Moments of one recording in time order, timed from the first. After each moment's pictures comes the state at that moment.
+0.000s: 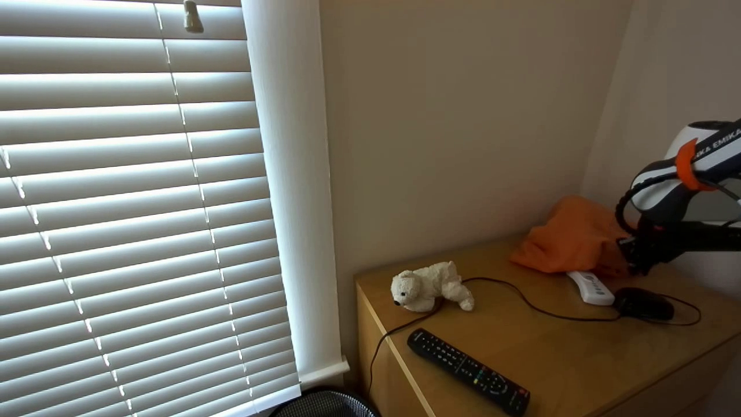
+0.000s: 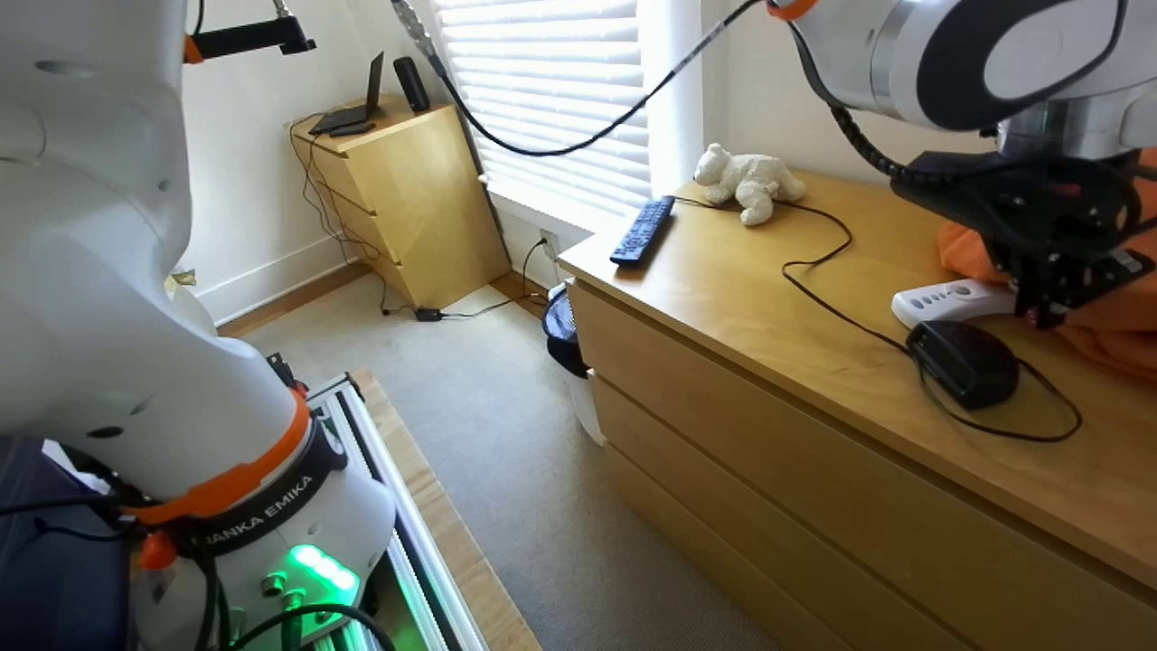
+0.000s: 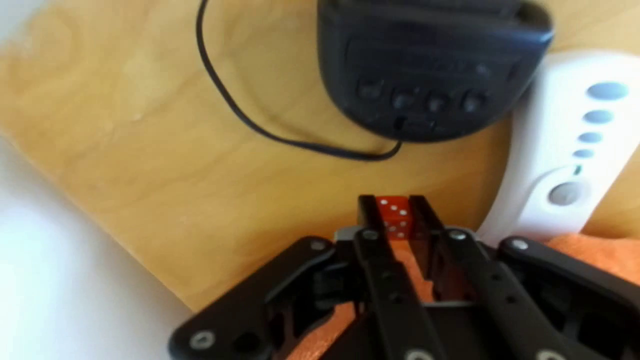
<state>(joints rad) -0.26 0.58 -0.23 -1.78 0.08 2.57 -0.05</state>
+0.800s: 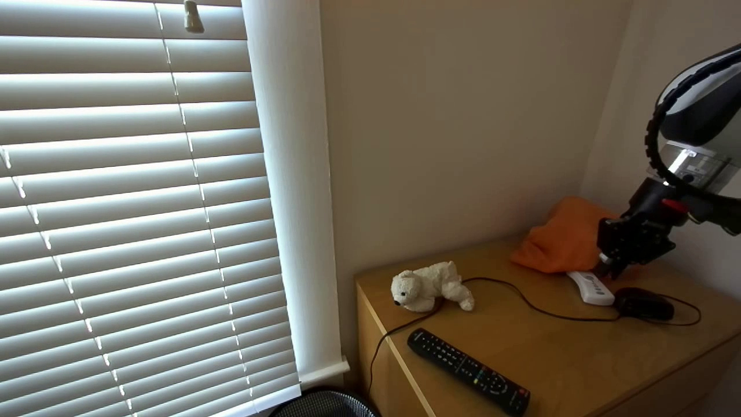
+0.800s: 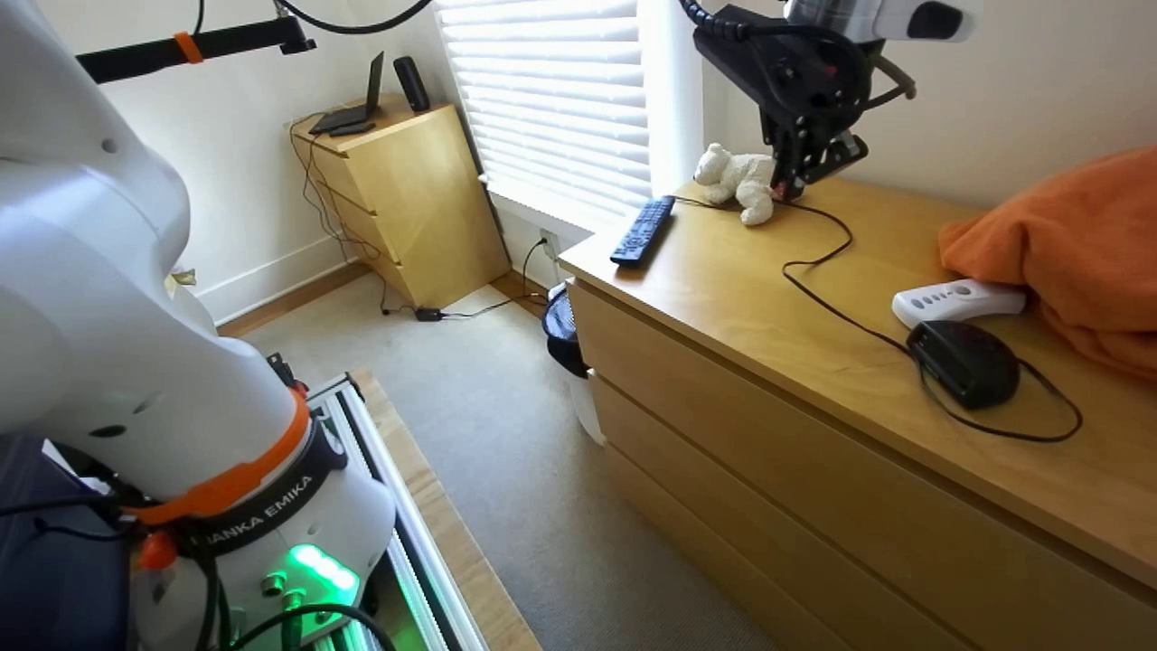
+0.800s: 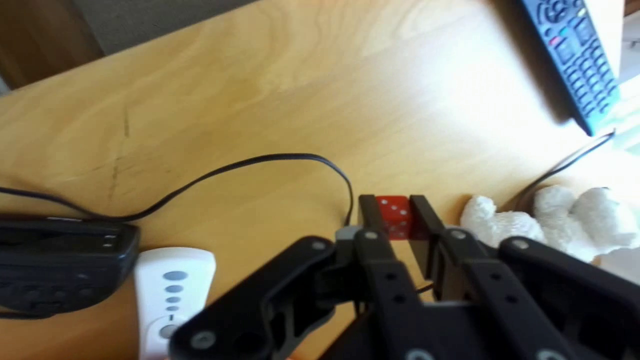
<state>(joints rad) -0.24 0.13 -0.05 -2.14 0.45 2.30 -0.32</state>
